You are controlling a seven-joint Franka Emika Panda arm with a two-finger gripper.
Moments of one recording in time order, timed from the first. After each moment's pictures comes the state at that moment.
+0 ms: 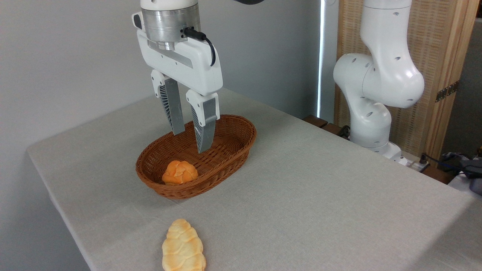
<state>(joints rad) -0.05 -0.06 0.00 -1.72 -0.06 1.73 0.71</state>
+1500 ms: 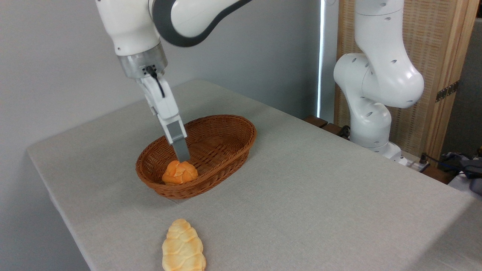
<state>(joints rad) -0.07 0.11 -0.24 -1.73 0.03 1.76 0.71</state>
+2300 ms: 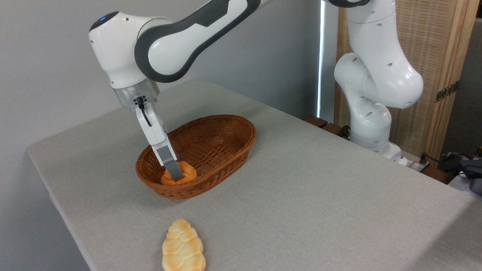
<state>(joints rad) -0.11 0.24 -0.27 -1.73 0.10 1.83 0.71</state>
